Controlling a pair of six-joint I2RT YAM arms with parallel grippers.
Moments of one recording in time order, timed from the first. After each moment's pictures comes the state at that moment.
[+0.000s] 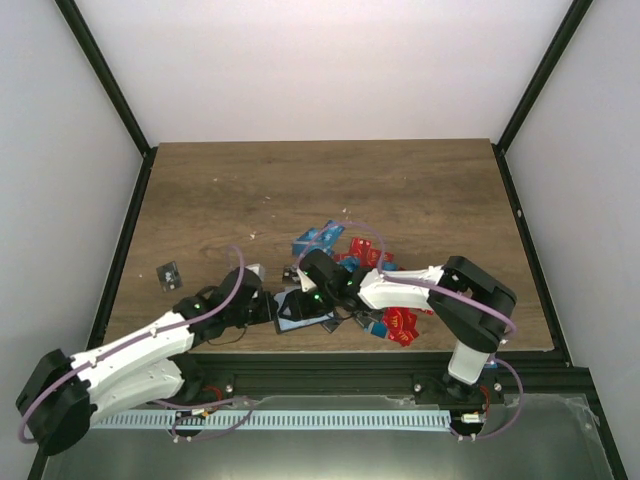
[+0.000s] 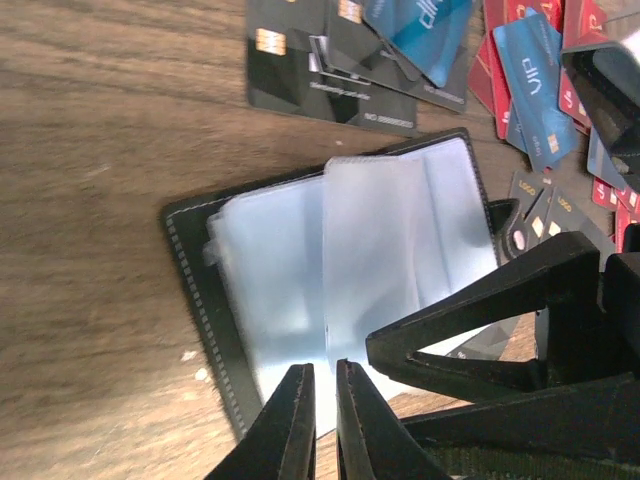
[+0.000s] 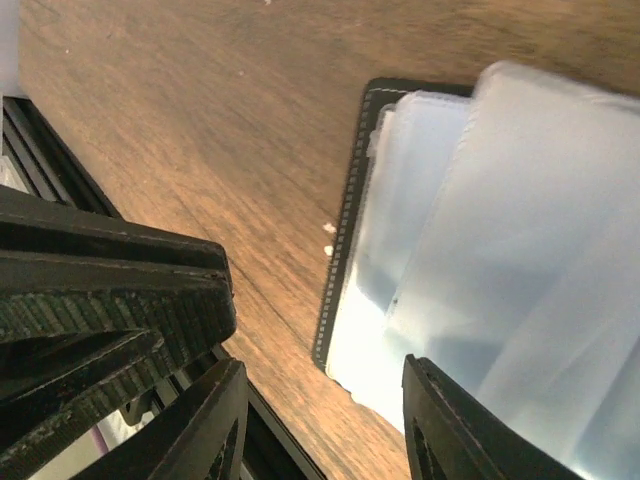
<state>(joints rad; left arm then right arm) -0.80 0.98 0.45 -0.36 0.05 -0.86 1.00 1.72 0.90 -0.05 -0.42 0.74</state>
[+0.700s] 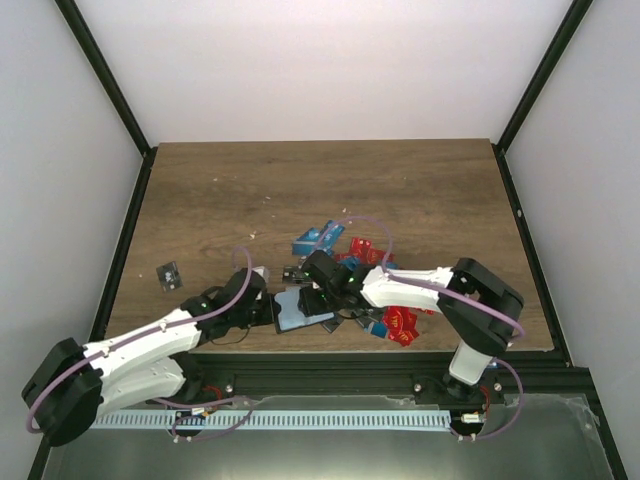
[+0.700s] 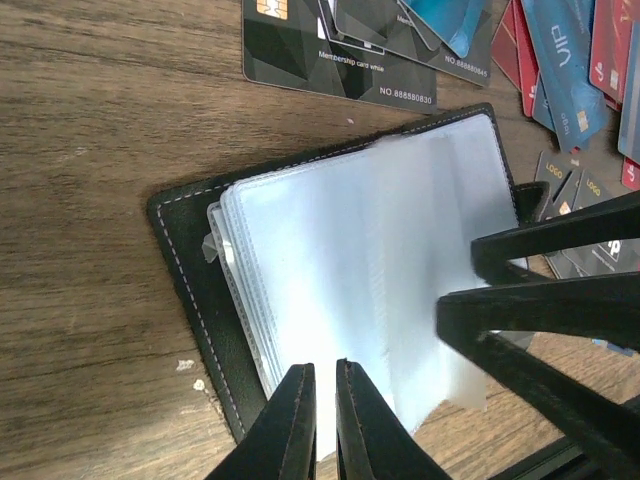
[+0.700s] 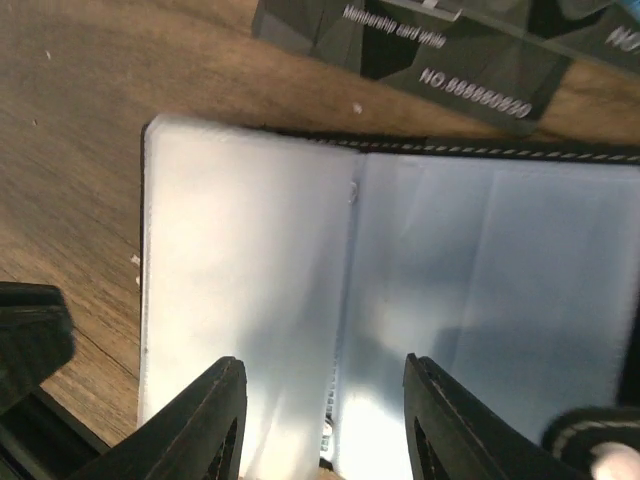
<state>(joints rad) -0.80 0.99 0.41 -0.32 0.06 -0.86 1.00 1.70 0.94 -0.27 -0.14 0.72</state>
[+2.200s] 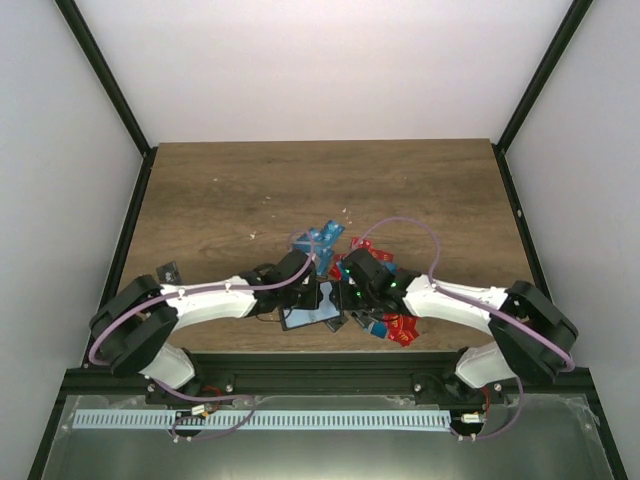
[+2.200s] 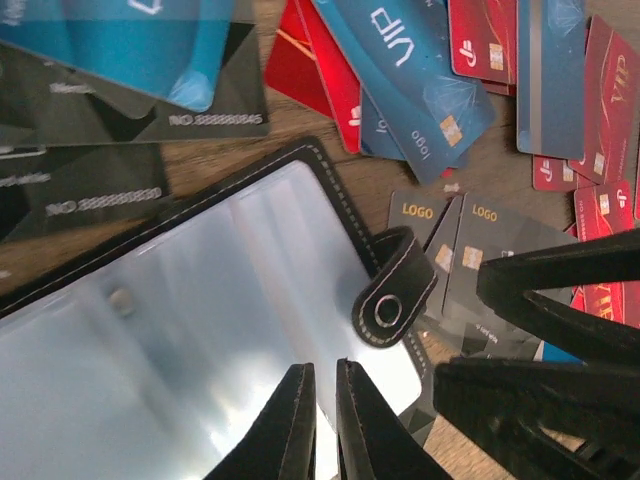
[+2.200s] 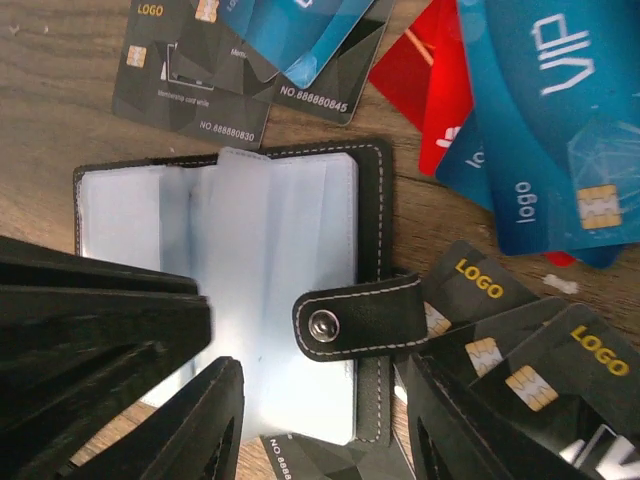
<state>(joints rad) -0.90 1.49 0.71 -0.15 0.10 -0.78 0.87 1.42 0.69 -0.25 -0.07 0.71</state>
